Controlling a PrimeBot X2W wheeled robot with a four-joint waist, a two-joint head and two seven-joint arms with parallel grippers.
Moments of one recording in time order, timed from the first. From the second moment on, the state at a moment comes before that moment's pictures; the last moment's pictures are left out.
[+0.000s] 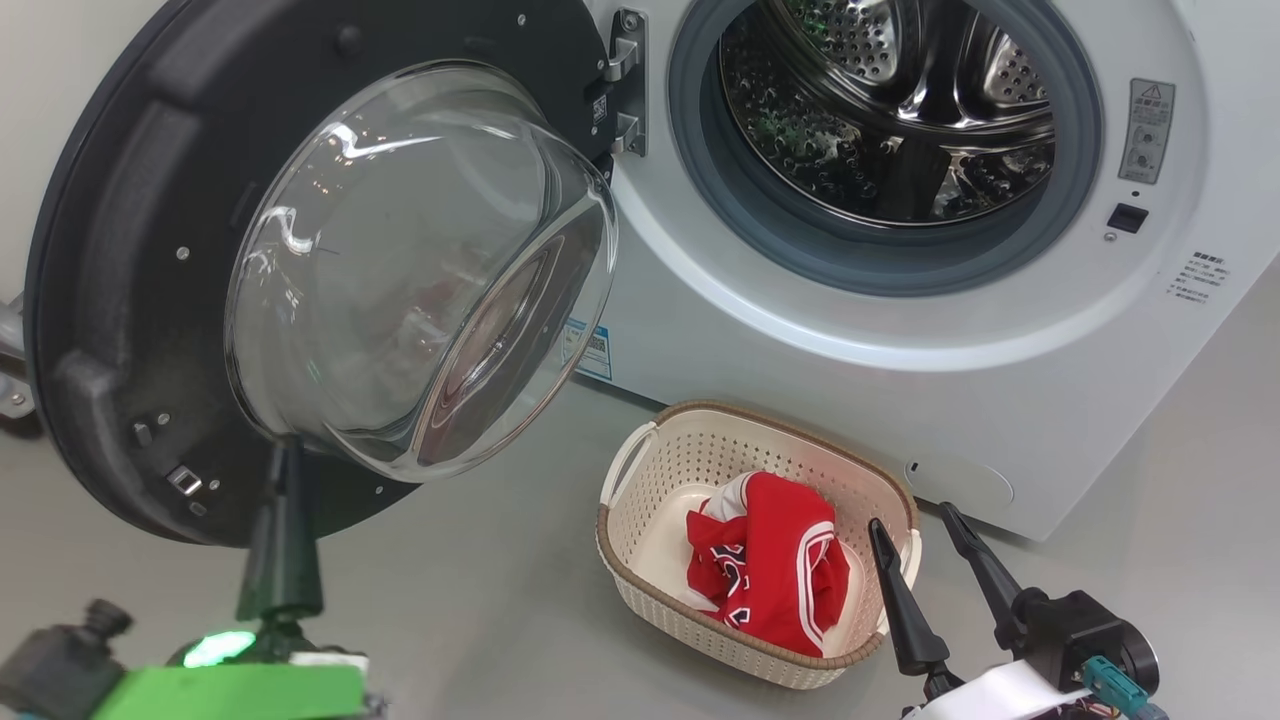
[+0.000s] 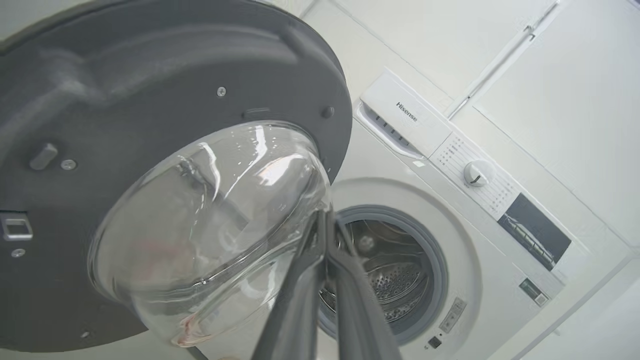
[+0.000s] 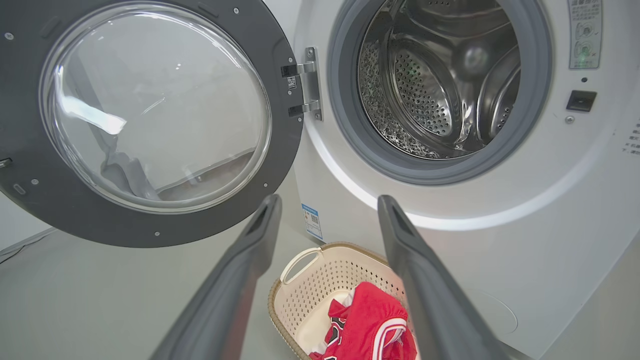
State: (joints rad) left arm 0.12 0.05 -0.18 -0.26 -0.92 -0.04 -0.21; right arm 0.13 -0.04 0.24 0.10 0.24 0.05 -0.26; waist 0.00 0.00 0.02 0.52
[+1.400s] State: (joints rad) left arm -0.17 0.32 0.36 0.06 -1.56 0.06 0.08; right arm 0.09 -0.06 0.26 0.10 0.23 0.07 -0.26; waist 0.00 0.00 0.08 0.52
